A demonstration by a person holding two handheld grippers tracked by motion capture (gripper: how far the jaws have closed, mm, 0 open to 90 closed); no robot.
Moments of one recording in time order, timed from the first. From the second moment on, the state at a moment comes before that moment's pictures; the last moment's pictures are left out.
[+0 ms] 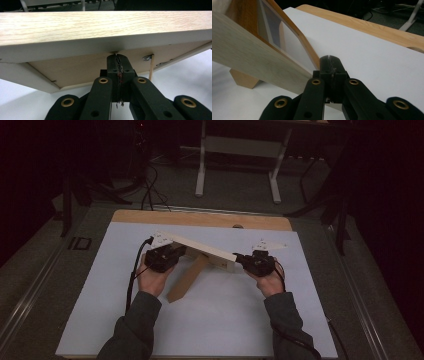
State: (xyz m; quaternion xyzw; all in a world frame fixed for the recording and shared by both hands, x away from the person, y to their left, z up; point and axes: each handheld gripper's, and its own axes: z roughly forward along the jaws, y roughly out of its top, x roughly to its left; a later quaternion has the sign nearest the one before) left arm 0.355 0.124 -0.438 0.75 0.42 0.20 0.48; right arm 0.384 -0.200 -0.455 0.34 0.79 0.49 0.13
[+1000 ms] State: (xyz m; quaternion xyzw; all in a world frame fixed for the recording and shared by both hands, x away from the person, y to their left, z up) left arm 0.353 0.102 -0.428 0.76 0.39 0.20 0.48; right arm 0.374 -0.189 -0.448 0.31 0.80 0.50 0.12
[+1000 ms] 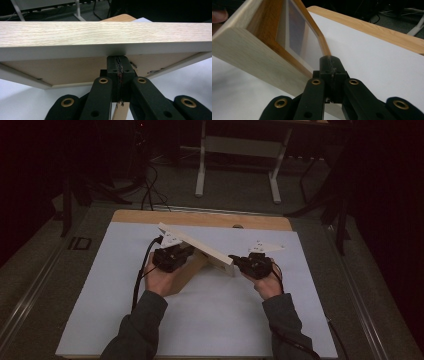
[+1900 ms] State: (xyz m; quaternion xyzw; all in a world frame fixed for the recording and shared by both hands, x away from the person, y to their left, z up) left arm 0.359 0.097 -0.427 0.76 0.39 0.19 0.48; right arm 0.359 -0.172 -0.442 0.27 0.81 0.50 0.12
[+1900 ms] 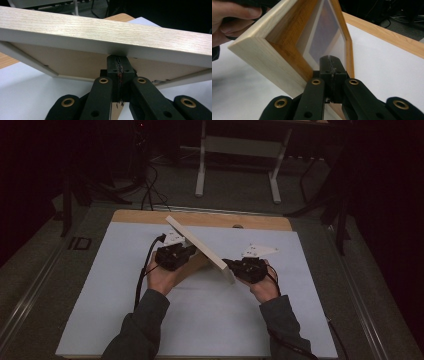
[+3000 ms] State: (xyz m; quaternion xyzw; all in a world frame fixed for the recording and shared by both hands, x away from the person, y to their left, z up) left arm 0.366 0.095 -0.426 0.77 0.39 0.18 0.47; right arm 0.347 -0.160 -0.433 0.23 0.82 0.50 0.12
